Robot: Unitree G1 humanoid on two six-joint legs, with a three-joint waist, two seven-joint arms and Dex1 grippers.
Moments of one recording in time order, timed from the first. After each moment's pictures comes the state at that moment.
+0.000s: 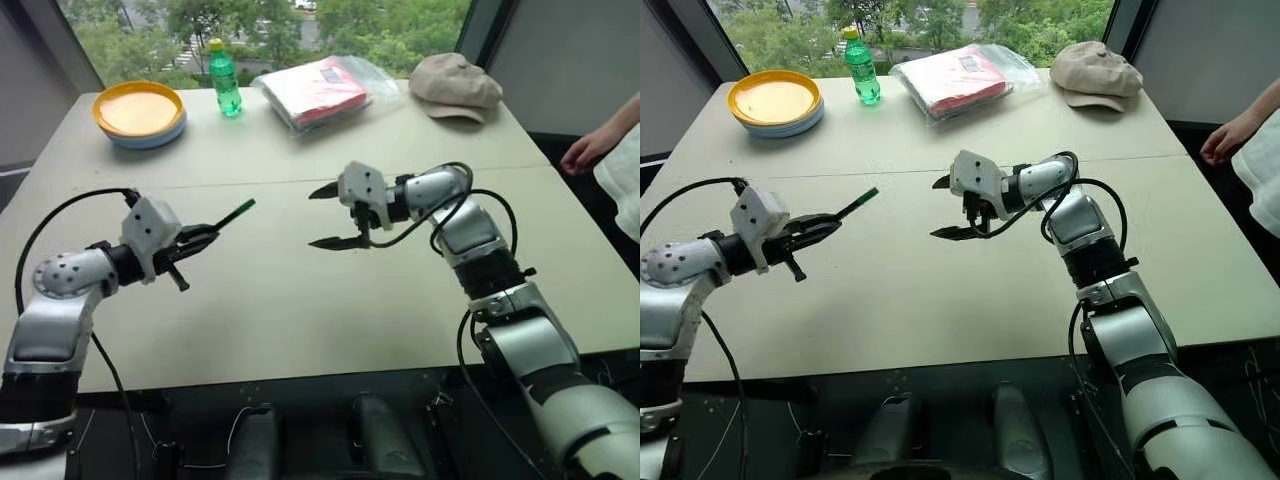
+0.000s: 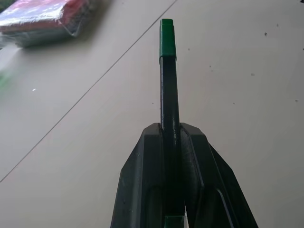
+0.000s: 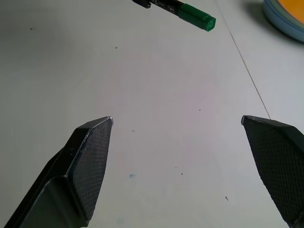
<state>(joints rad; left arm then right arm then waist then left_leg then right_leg) -0.21 0.72 0.23 -0.19 -0.30 0.39 -0.82 -0.92 -0.39 0.24 0.37 0.05 0.15 1.21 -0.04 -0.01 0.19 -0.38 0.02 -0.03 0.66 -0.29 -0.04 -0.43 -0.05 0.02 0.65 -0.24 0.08</state>
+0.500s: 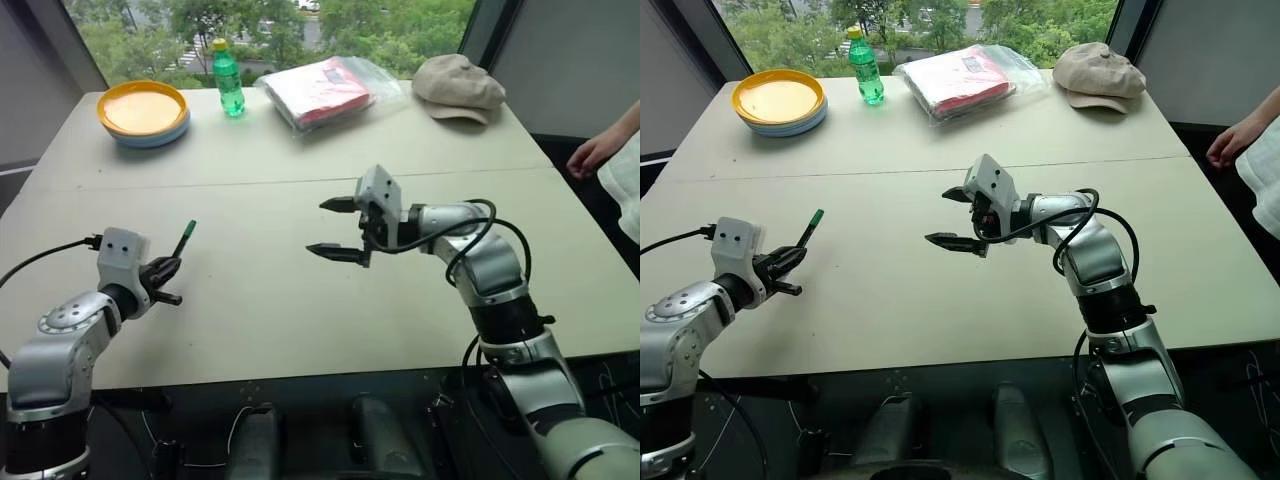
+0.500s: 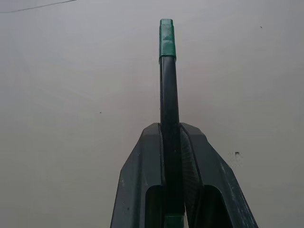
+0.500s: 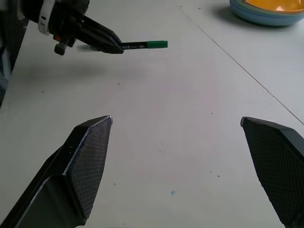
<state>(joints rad) -0.10 0.59 0.37 -0.33 -0.37 0.88 -0.42 -0.71 -0.41 0.15 -0.06 0.25 0.58 1.06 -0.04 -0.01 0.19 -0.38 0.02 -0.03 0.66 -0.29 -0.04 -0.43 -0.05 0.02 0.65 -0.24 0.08</state>
